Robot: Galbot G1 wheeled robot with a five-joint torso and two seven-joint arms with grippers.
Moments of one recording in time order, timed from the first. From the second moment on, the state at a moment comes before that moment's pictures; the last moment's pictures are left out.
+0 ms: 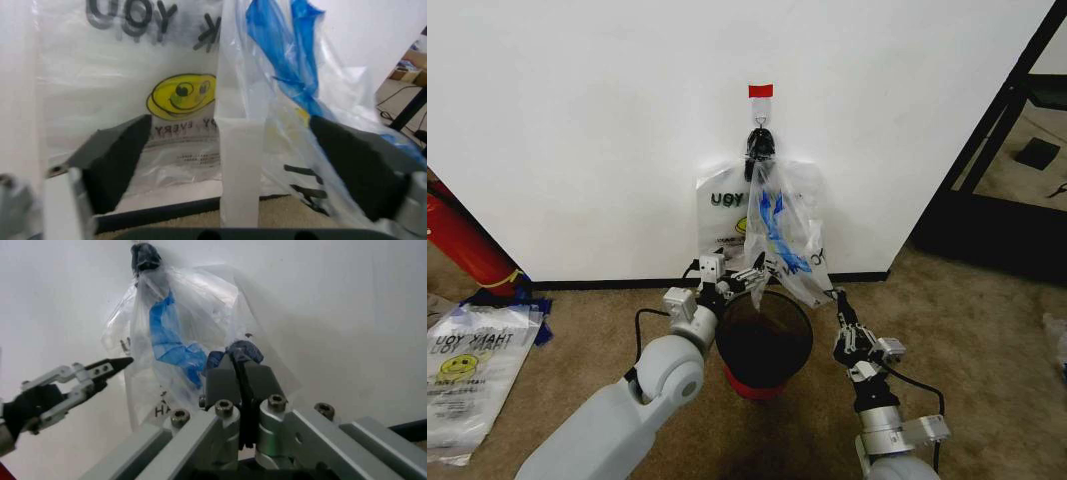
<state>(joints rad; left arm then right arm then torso) 0.87 -1.08 0.12 -1.97 -0.73 0.13 -0.42 -1.66 1.48 0.44 2.13 0.42 0.25 -0.11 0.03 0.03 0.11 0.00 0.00</state>
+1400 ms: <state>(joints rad) 0.94 -1.07 0.10 -2.08 -0.69 0.13 -0.44 -1.81 1.35 0.50 2.29 0.14 0.29 -0.15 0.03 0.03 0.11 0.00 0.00</state>
